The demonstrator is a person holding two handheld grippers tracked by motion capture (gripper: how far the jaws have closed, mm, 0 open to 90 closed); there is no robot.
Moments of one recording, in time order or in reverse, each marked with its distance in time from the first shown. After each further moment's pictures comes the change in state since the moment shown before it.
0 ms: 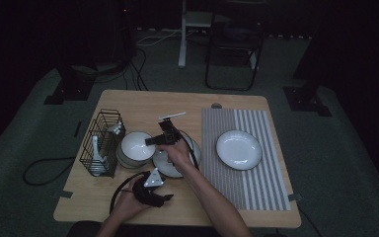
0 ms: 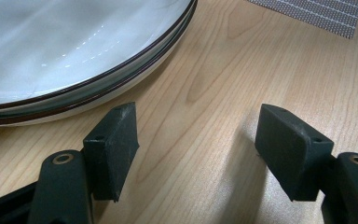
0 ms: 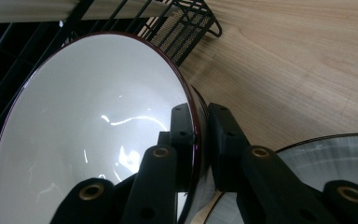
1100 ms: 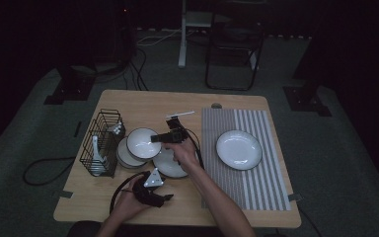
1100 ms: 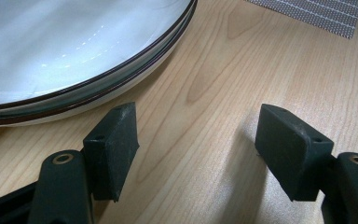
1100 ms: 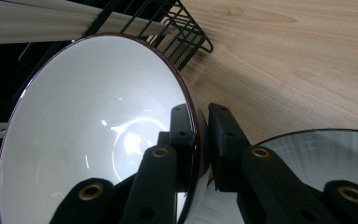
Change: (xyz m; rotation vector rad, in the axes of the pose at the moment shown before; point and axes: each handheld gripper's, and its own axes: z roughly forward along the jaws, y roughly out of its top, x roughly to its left) left arm 0.000 0.000 0.000 -0.002 -0.001 0.000; right arm -0.006 -0.002 -0.026 -0.067 -0.001 -0.007
